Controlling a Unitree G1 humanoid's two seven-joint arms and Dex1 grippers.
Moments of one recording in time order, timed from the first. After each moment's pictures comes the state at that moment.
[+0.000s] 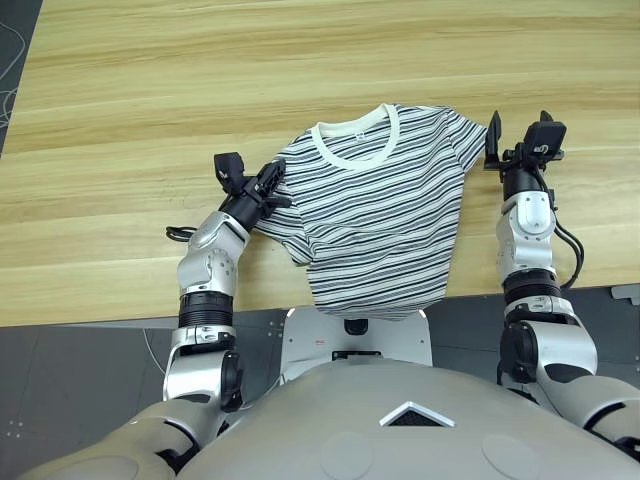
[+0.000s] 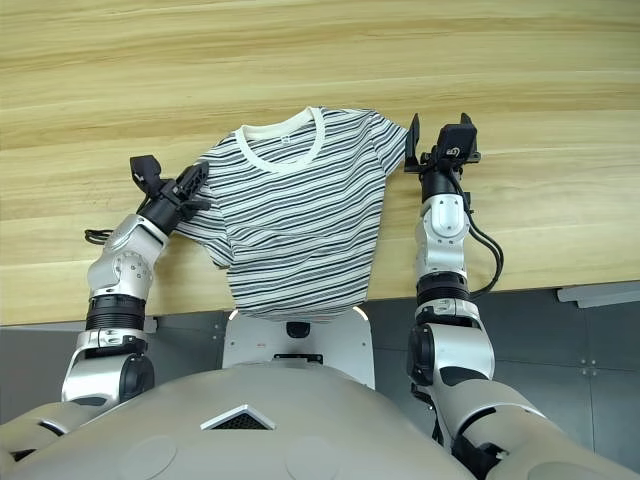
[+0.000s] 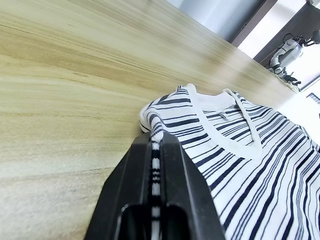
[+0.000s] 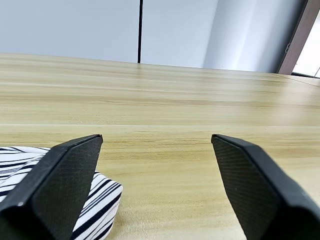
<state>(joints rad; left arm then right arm) -0.11 0.19 0.13 0.41 -0.49 0.27 -0.52 -0.32 -0.19 -0.14 0.79 0.06 -0.46 0.07</state>
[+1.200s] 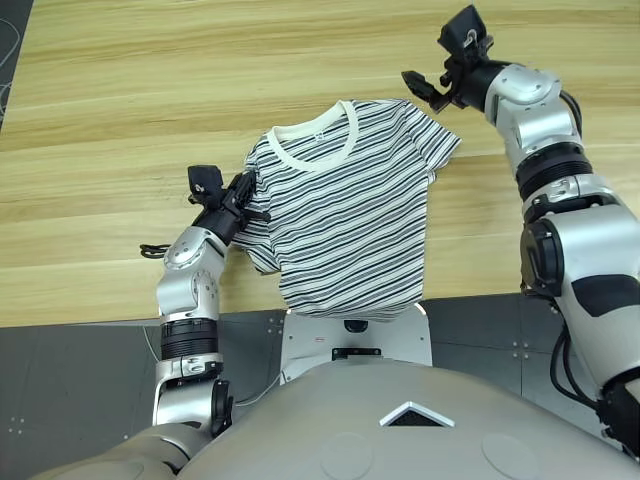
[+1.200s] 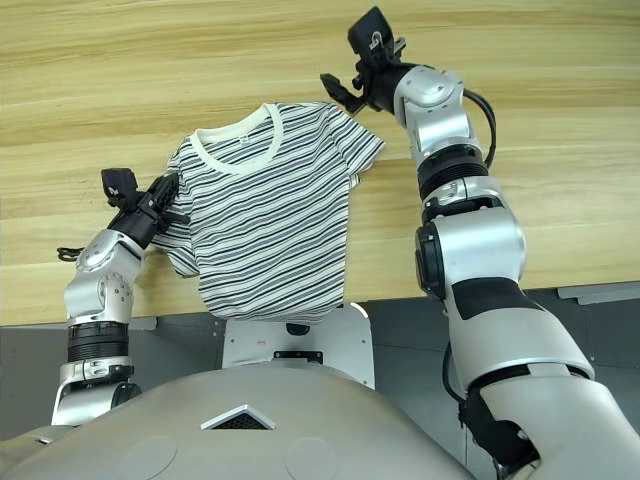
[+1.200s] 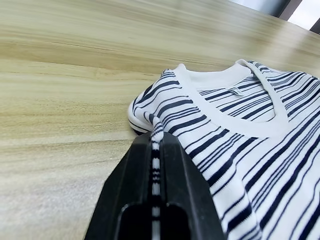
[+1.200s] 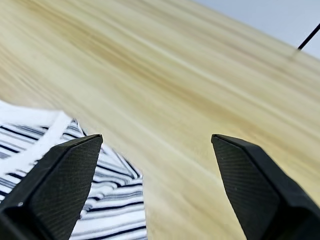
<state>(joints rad) 0.04 0.24 0.16 0.14 -0.35 0.28 -0.41 -0.93 -0.22 0.09 1.22 -0.08 -0.07 0.56</state>
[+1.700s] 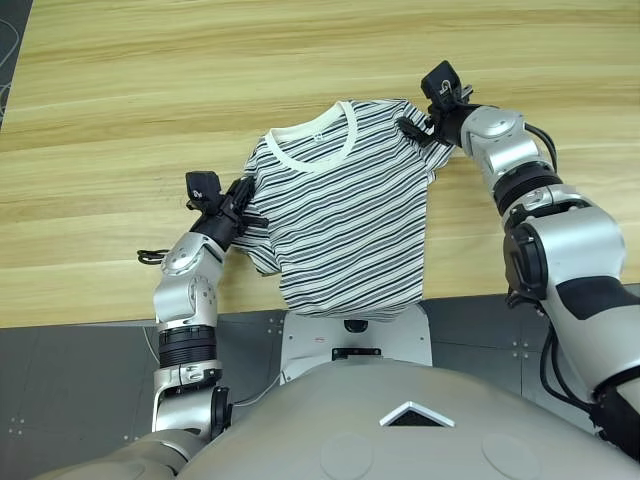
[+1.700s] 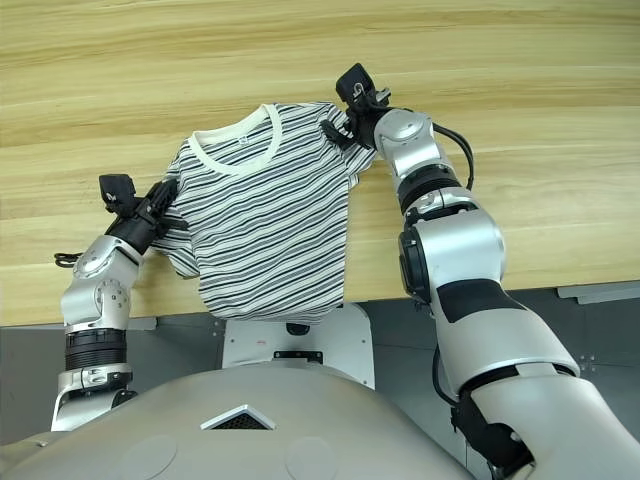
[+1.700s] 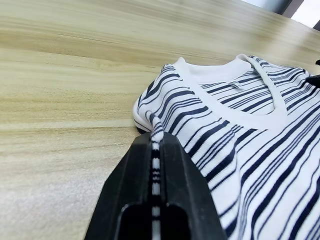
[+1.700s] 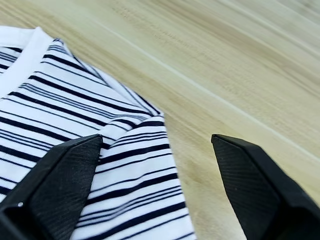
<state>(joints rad) 0.07 0.24 0.18 0.10 -0.35 0.31 -0.41 -0.92 -0.15 0.10 1.35 -0.16 -0.07 0.45</state>
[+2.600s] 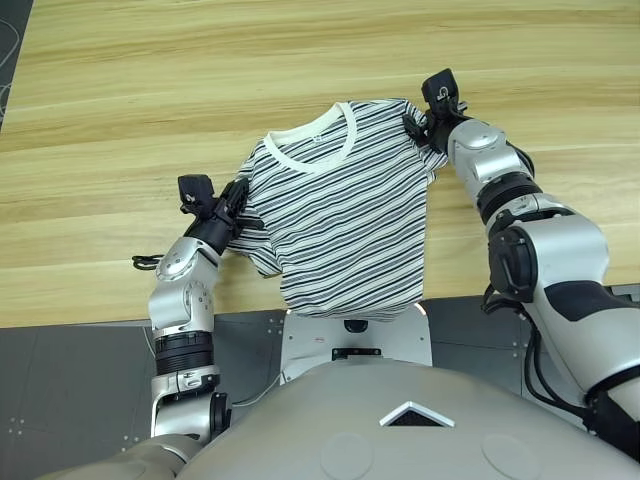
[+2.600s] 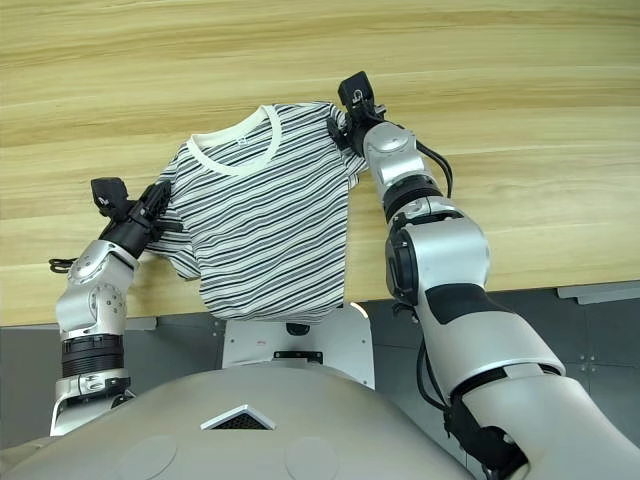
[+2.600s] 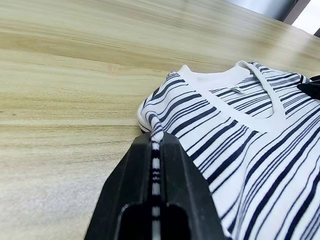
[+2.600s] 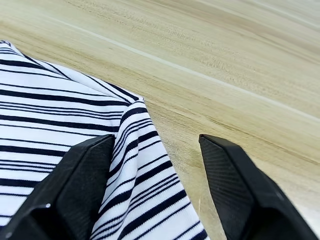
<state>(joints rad) 0.11 0.24 0.20 0.06 -0.37 0.31 -0.41 -0.90 -0.09 -0.02 1.36 -0.19 -0.03 0.25</state>
